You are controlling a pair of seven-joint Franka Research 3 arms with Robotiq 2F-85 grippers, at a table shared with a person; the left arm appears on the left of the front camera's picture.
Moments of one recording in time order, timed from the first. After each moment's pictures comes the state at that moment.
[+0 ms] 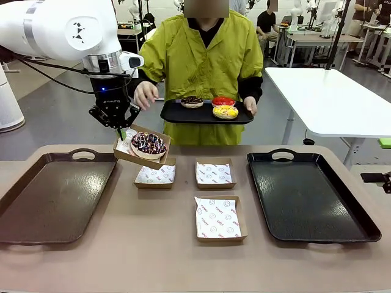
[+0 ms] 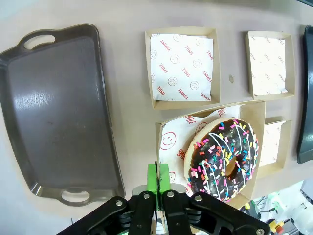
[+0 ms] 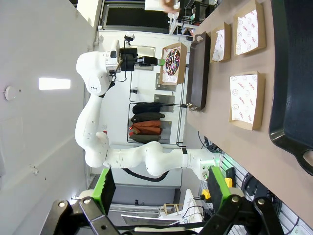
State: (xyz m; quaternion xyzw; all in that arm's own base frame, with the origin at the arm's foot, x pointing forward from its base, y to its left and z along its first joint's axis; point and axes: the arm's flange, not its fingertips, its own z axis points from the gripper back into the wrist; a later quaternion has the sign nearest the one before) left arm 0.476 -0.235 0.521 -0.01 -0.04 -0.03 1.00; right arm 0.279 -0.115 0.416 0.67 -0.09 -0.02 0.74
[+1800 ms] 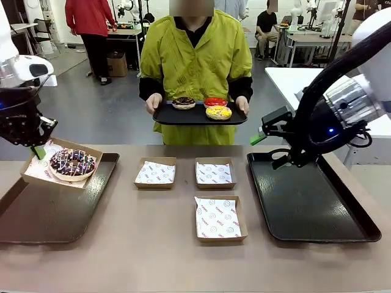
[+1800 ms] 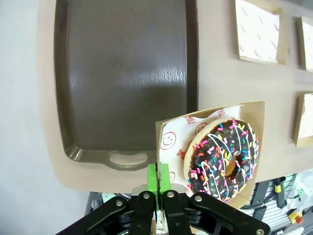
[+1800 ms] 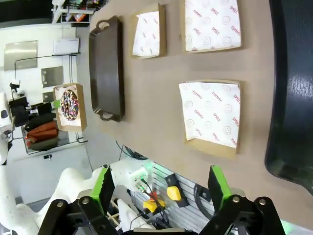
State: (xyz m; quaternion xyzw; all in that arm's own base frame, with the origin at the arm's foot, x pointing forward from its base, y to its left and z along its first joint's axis) left arm 0.371 -0.074 0.525 0.00 -0.05 0.01 1.00; right arm 0.358 0.116 0.474 0.40 -0.04 -0.02 0.92
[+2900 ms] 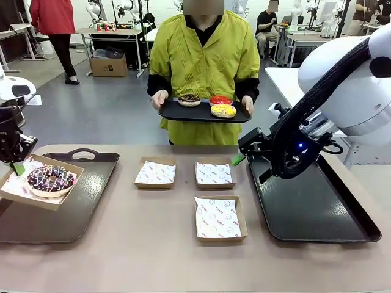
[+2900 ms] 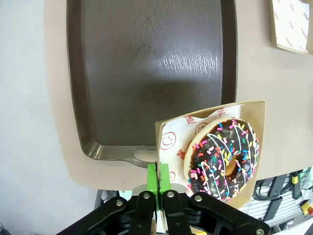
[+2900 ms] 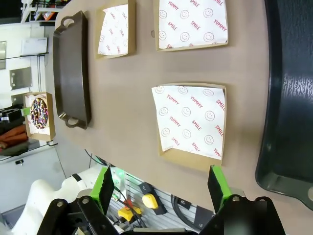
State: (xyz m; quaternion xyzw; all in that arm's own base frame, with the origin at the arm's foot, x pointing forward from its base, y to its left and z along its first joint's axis) left arm 0.373 -0.023 0.488 0.01 -0.01 0.01 1.00; right arm 0.363 0.164 0.438 0.32 -0.04 -0.01 0.95
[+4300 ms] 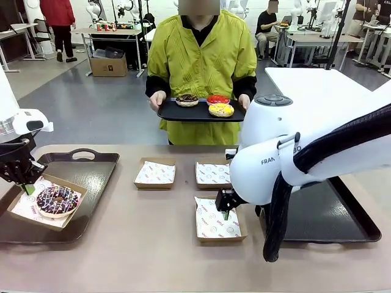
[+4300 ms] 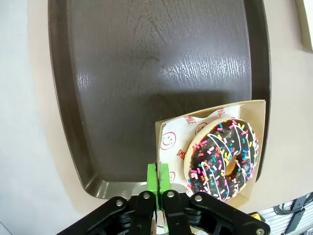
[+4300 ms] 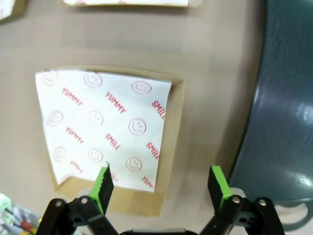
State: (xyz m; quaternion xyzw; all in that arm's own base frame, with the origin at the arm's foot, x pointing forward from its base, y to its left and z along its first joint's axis) left arm 0.386 -0.016 0.407 0.03 -0.03 -0.03 1.00; right arm 0.350 0.253 0.332 0.02 -0.05 0.08 0.99
